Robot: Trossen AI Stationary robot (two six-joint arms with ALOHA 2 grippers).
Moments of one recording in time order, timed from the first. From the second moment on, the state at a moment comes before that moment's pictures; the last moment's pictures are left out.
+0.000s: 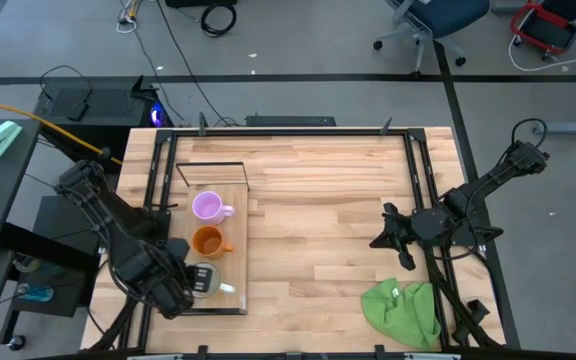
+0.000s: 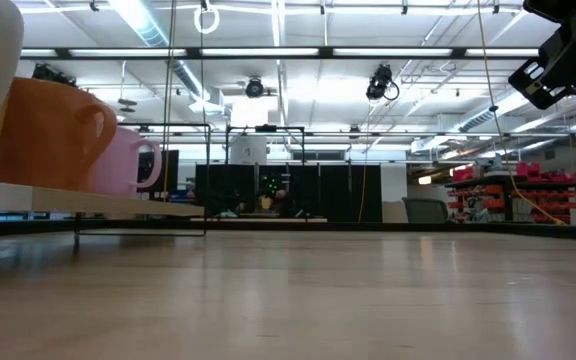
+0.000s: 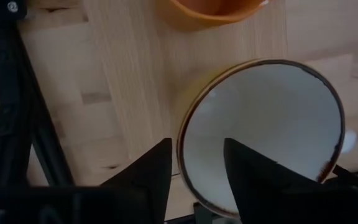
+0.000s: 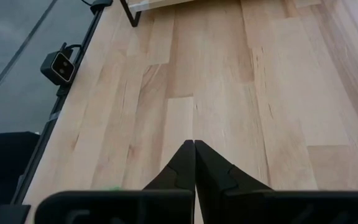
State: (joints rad) left arm -0.86 1.42 1.28 -1.31 -0.19 -2.25; right arm 0.55 0.67 0.48 -0.48 0.25 0.47
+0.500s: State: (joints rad) left arm -0.87 1.39 1.28 -1.35 -0.19 -2.26; right arm 0.55 0.67 0.48 -0.48 0.25 0.48
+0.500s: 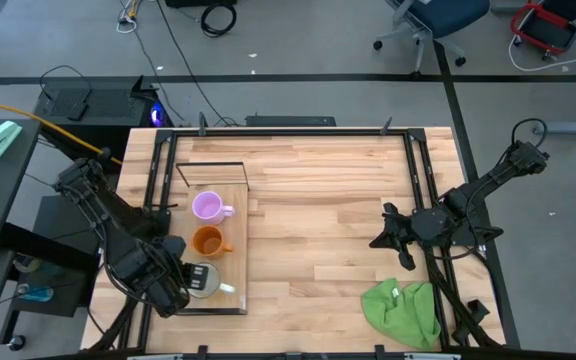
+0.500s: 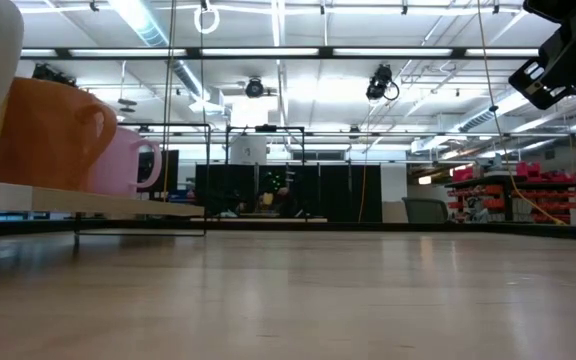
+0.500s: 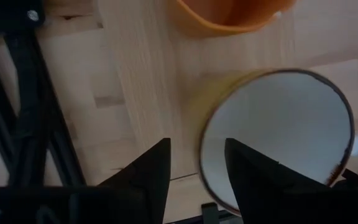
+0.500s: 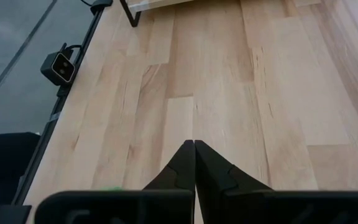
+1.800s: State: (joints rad) left arm -0.88 1.27 1.27 -1.50 -0.68 -1.66; right arm 0.55 0.67 0.48 -0.38 0.49 0.57
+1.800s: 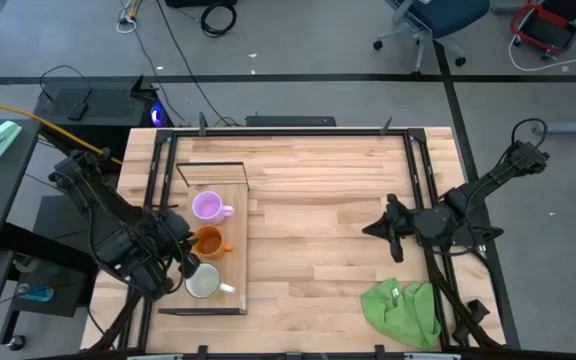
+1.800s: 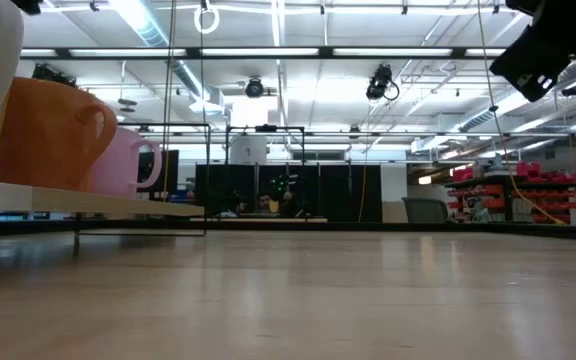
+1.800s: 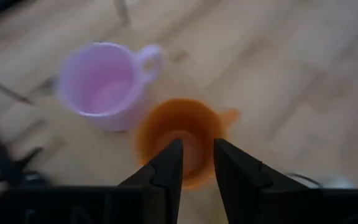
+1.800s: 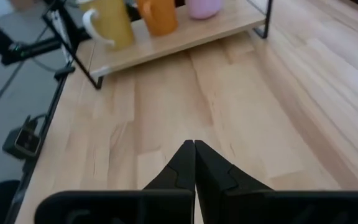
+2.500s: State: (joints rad) left arm -0.87 1.27 1.27 -1.13 -0.65 -1.06; right arm 0.55 0.67 0.48 -0.38 0.62 0.68
